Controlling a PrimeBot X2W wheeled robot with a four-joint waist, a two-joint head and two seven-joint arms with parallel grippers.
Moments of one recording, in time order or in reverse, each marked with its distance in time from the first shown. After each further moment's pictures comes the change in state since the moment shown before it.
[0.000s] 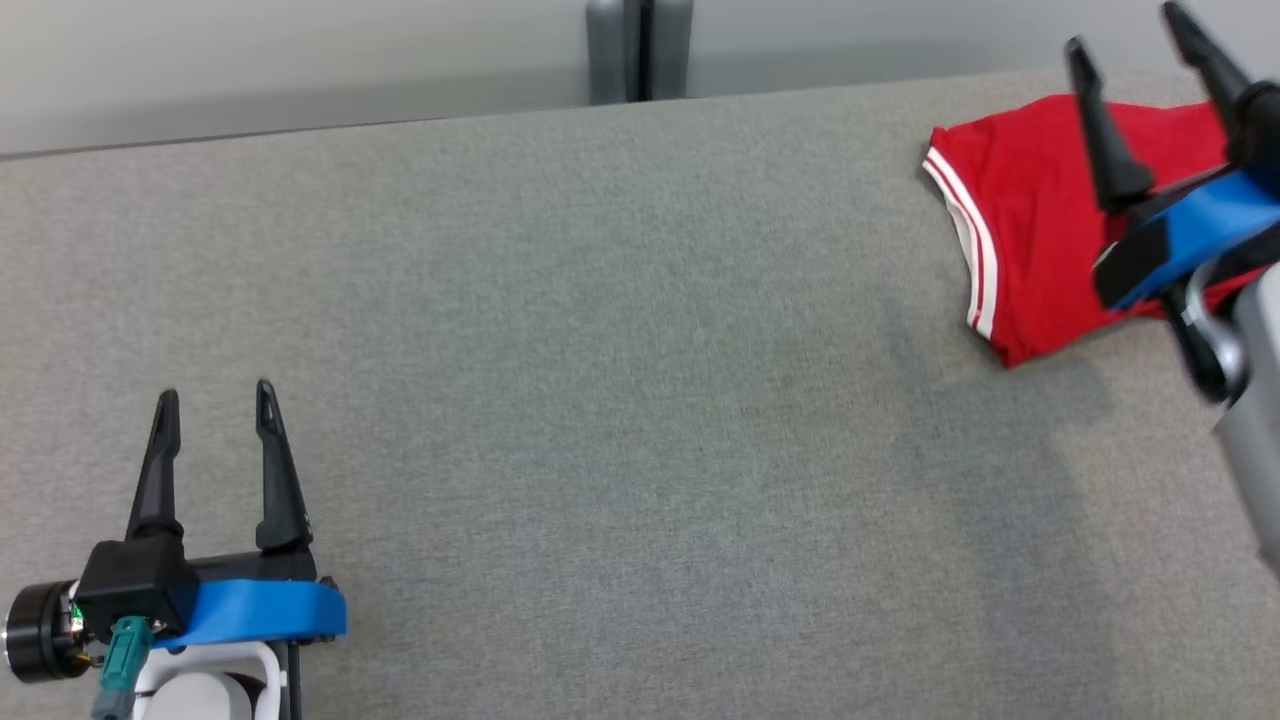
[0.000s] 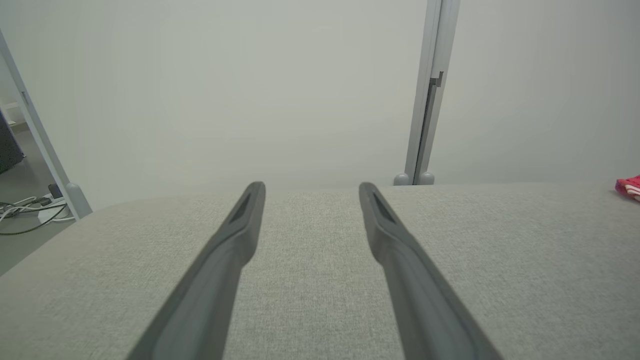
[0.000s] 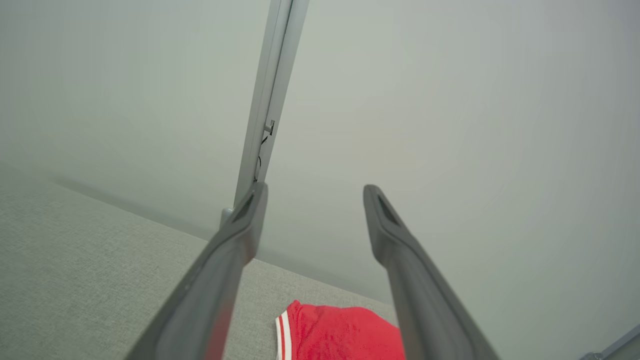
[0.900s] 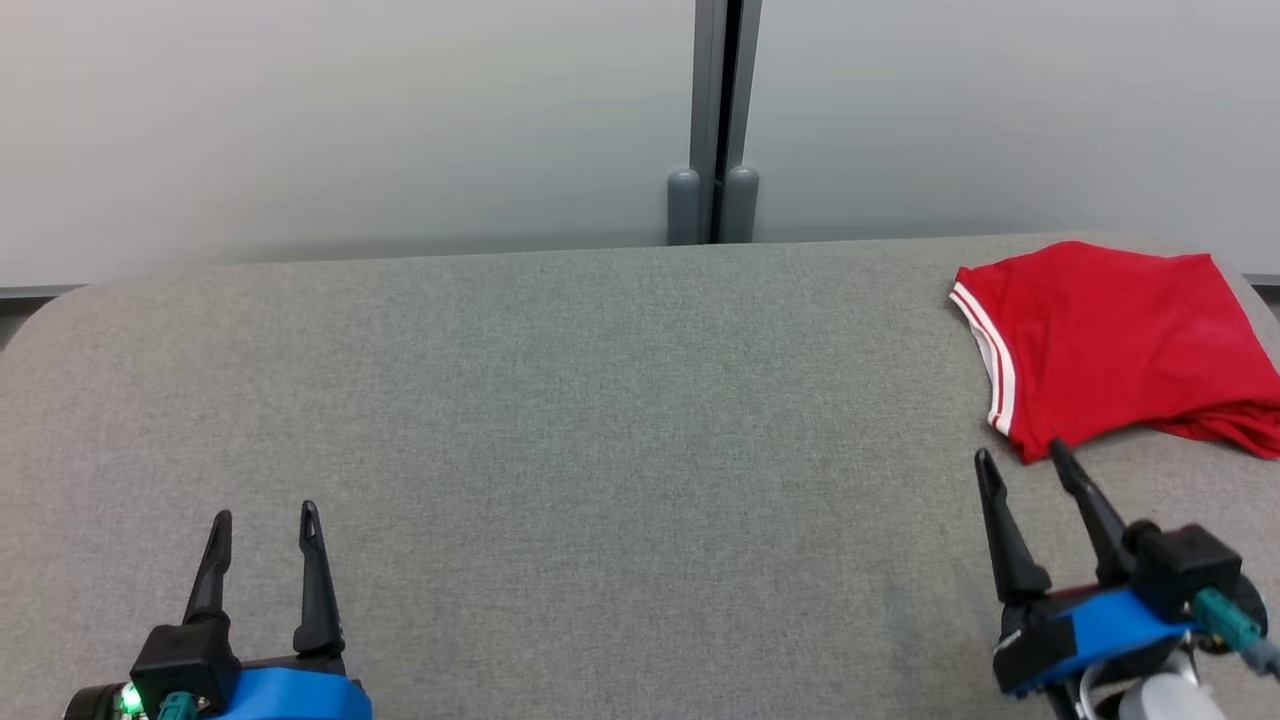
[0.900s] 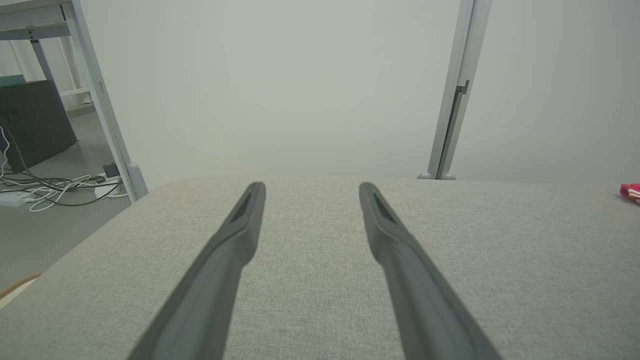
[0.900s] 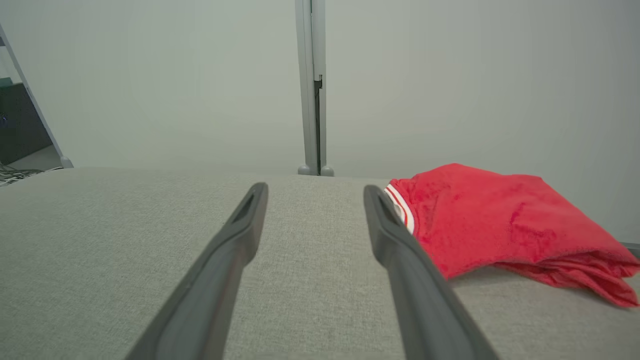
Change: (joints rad) left arm 0.131 -0.024 -0.012 0.110 -0.024 -0.021 -0.011; right arm 0.764 0.283 -0.274 -0.379 -0.068 0.000 0.000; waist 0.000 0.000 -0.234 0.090
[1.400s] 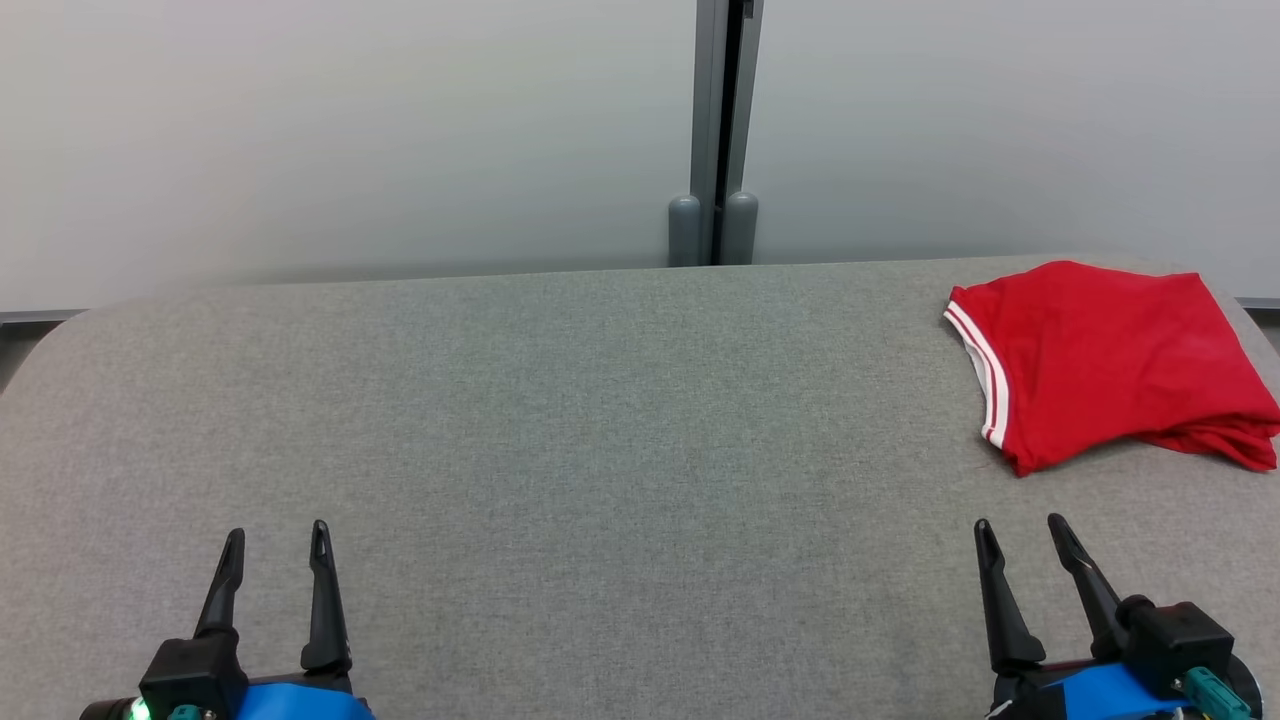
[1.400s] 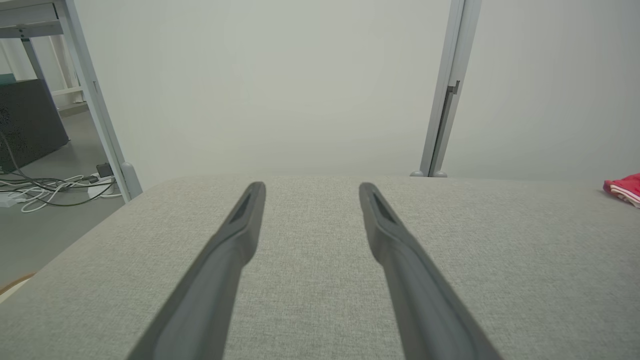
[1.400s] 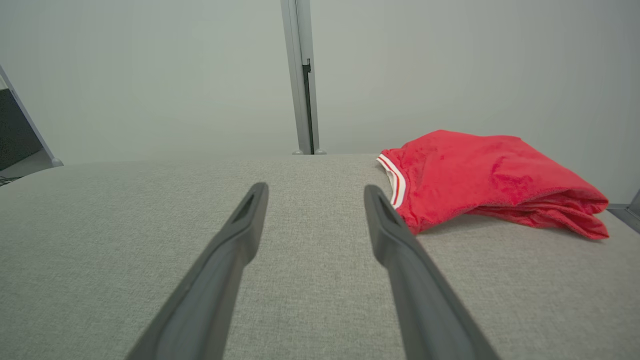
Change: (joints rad) left arm 0.020 0.003 -0.012 0.015 -0.008 -0.016 0.000; right arm 0.143 0.101 -0.075 -0.059 -0.068 0.000 0.000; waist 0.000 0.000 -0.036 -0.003
